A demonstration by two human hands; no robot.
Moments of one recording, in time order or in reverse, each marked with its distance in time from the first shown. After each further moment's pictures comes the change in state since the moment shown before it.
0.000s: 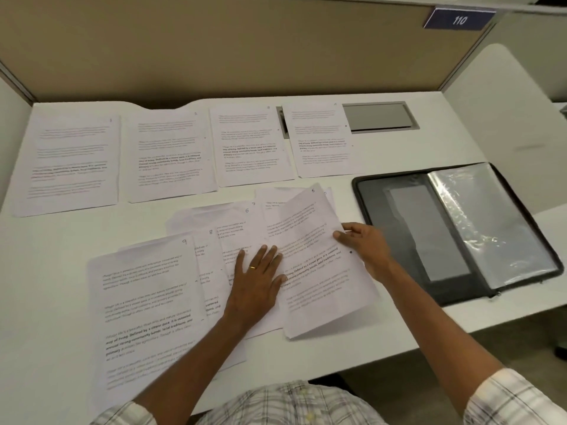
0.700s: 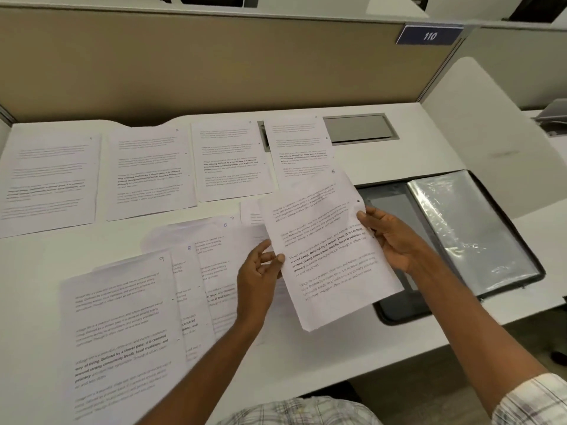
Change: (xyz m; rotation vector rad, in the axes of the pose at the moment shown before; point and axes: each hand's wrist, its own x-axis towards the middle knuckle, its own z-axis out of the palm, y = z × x) left_hand 0.052 0.084 -0.068 -1.293 0.157 -0.698; right_hand 0.006 -0.049 -0.086 0.264 -0.155 0.036
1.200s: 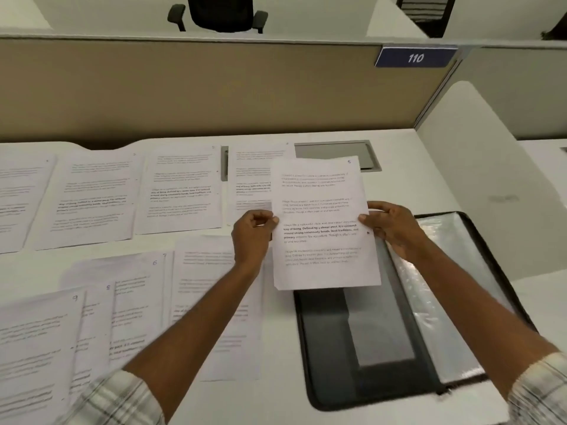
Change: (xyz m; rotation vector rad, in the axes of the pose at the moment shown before) left_hand 0.148 0.064 0.188 0.024 0.174 0.039; right_hand 0.127 -0.099 -0.173 -0.259 0.067 -0.154
